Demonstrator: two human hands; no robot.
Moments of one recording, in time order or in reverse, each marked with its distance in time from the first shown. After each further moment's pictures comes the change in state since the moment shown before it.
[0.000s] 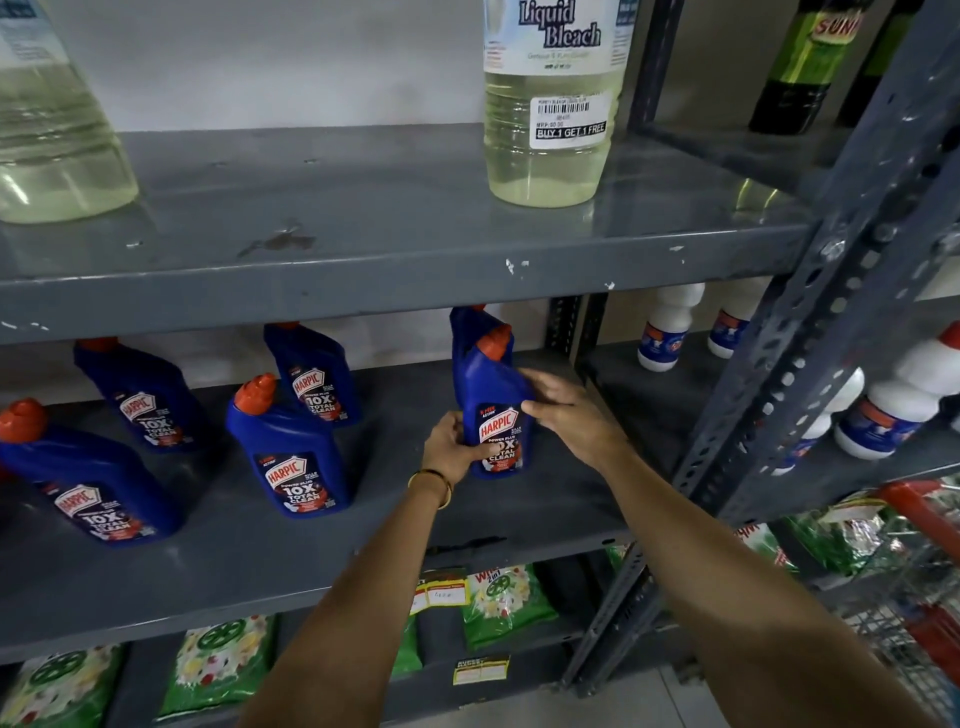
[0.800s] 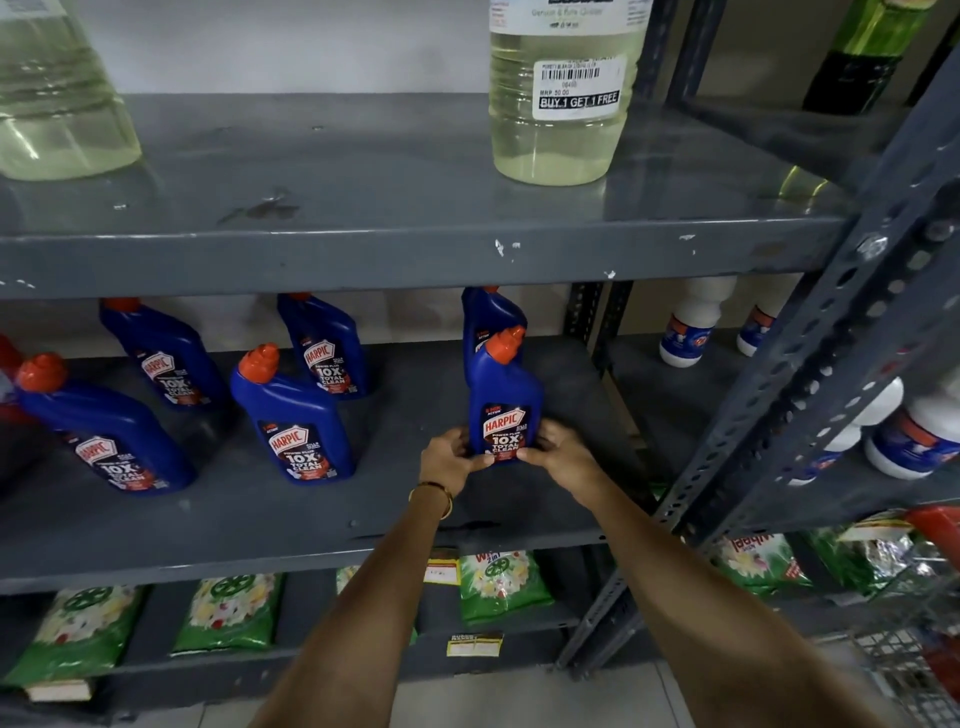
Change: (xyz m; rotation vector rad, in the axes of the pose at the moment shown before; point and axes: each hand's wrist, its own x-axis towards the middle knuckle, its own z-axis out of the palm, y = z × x) left_hand -0.019 -0.025 0.007 0.121 0.095 -0.035; right_hand -0.011 0.061 0.007 -0.161 0.036 0.225
